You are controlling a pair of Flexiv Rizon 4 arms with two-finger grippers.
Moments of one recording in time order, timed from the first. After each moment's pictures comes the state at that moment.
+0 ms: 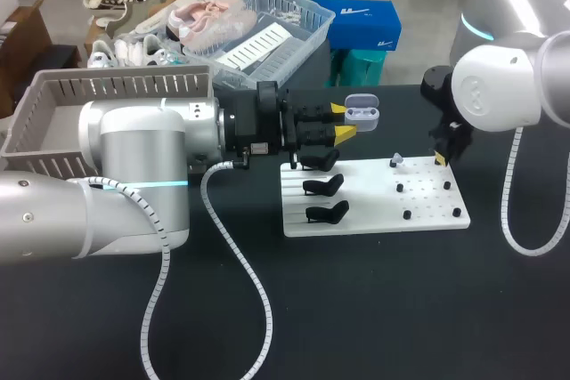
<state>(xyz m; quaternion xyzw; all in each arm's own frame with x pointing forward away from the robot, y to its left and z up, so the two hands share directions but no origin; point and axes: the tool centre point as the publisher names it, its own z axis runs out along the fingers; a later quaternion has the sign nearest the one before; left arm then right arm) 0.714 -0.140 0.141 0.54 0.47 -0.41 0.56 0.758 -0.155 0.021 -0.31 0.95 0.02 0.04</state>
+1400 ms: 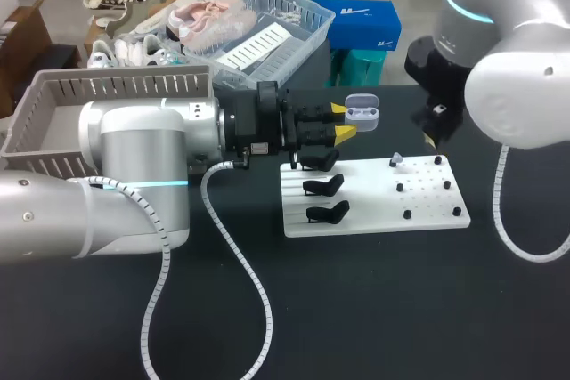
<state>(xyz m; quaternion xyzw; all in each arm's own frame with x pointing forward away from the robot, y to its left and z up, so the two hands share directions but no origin) 0.714 -0.140 0.140 0.54 0.47 -0.41 0.56 0.711 -0.113 0.109 -0.29 0.95 -0.03 0.10</state>
